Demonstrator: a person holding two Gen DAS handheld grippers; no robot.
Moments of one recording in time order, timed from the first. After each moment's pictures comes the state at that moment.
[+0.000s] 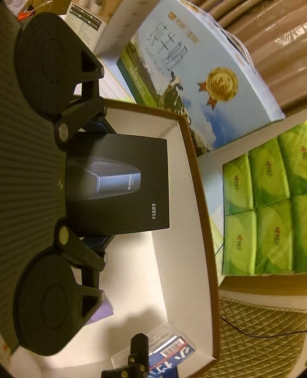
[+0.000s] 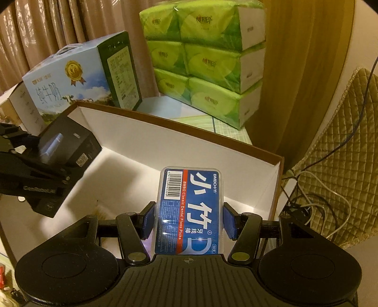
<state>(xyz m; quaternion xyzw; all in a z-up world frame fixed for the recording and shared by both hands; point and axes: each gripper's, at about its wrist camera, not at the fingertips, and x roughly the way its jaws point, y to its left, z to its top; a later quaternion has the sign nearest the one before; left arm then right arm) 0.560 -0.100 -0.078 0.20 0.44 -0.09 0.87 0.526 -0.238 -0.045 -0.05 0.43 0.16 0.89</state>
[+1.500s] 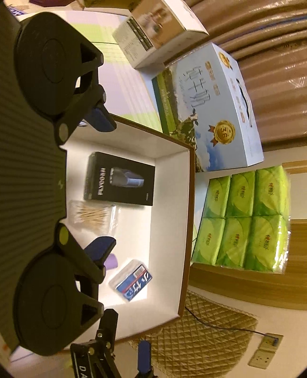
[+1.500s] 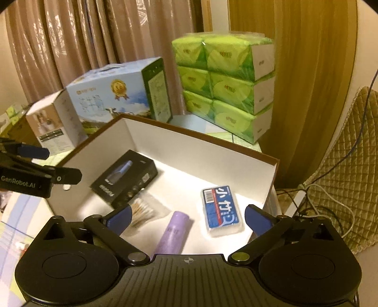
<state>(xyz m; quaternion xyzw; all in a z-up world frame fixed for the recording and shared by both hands) 0.450 -0.065 -0.003 0.07 0.41 -0.07 0.90 0.448 -0.248 0.005 -0.03 0.39 0.22 0.90</state>
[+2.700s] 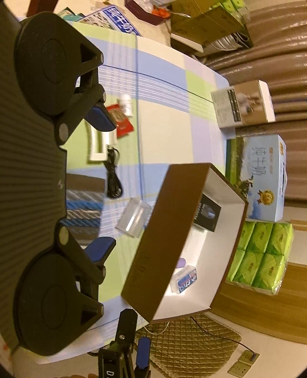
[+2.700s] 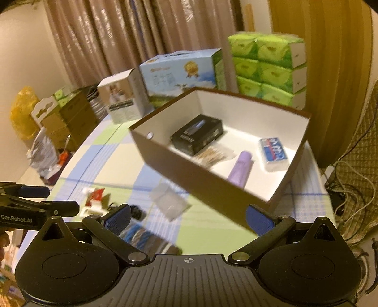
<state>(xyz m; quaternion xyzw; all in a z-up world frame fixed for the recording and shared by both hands) 0.209 -0.015 0.003 -0.03 0.44 0.04 0.90 0.280 -0.242 0.021 -0.02 0.40 0.32 0.86</state>
